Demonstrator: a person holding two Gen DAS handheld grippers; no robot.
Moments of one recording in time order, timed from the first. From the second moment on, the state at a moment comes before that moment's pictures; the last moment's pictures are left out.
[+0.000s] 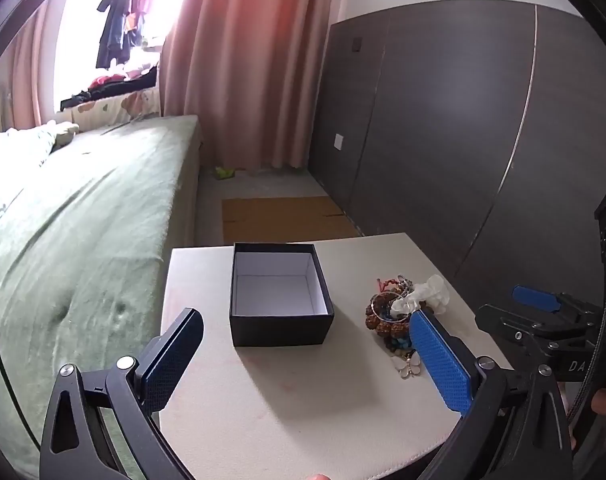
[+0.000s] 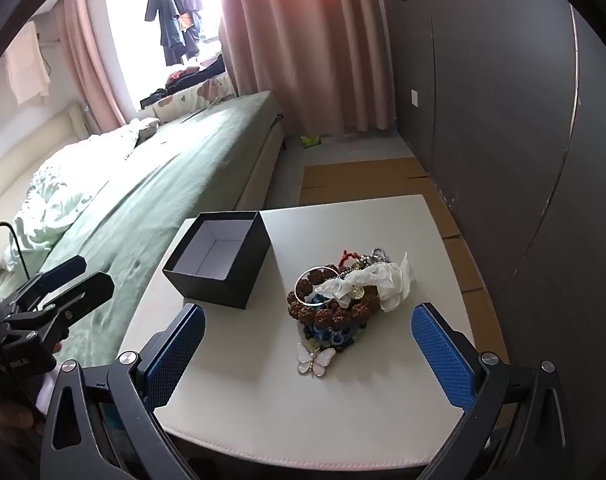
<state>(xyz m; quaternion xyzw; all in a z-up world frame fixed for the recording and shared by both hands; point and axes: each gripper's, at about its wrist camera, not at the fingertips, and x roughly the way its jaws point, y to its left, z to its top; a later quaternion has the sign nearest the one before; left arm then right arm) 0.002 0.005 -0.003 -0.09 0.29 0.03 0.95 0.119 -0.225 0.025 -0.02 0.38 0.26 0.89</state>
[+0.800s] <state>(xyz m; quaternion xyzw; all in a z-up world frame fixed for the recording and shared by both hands) 0.000 -0.001 0.002 -0.08 0.29 0.04 0.95 0.120 -0.228 0.027 -0.02 0.38 0.27 0.89</state>
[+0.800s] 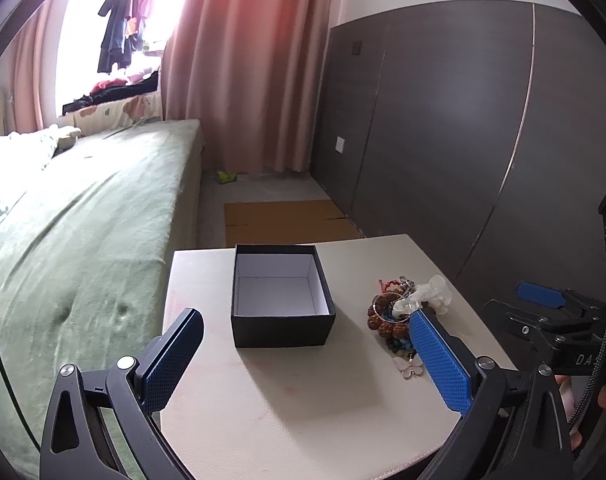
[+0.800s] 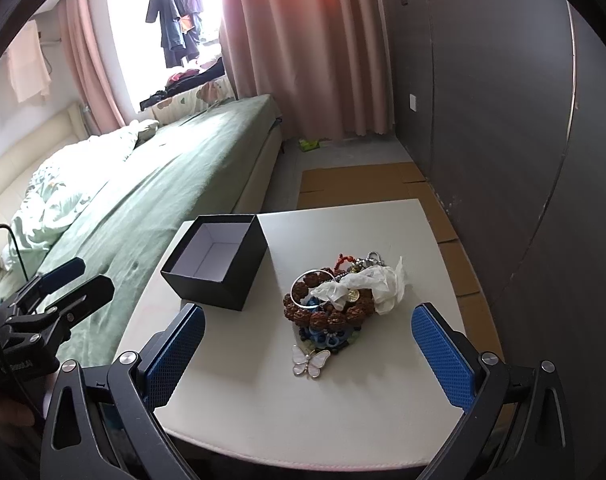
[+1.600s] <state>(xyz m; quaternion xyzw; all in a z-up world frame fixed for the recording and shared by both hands) -0.002 0.005 -0.003 -0.08 0.28 0.05 0.95 0.121 -0.227 0.027 -0.02 0.37 0.27 0.89</state>
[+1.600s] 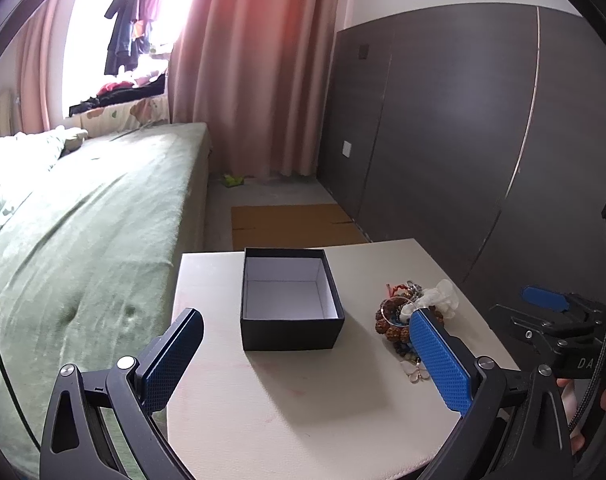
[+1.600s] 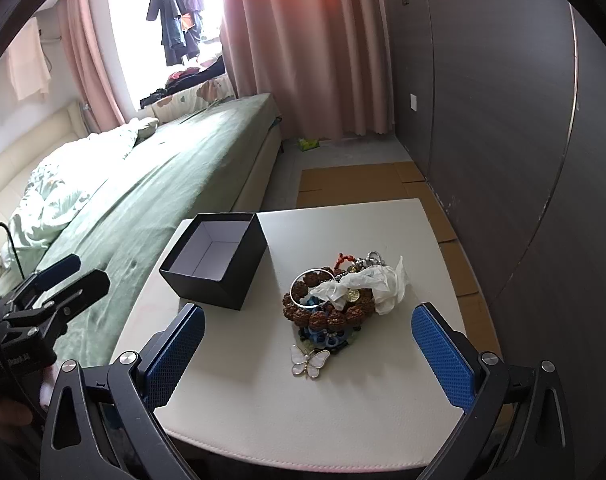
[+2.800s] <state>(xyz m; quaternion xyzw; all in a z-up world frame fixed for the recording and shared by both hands) 0.013 -0.010 -0.010 -0.09 0.30 0.02 0.95 0.138 -0.259 0.029 0.06 0.40 0.25 0.88</state>
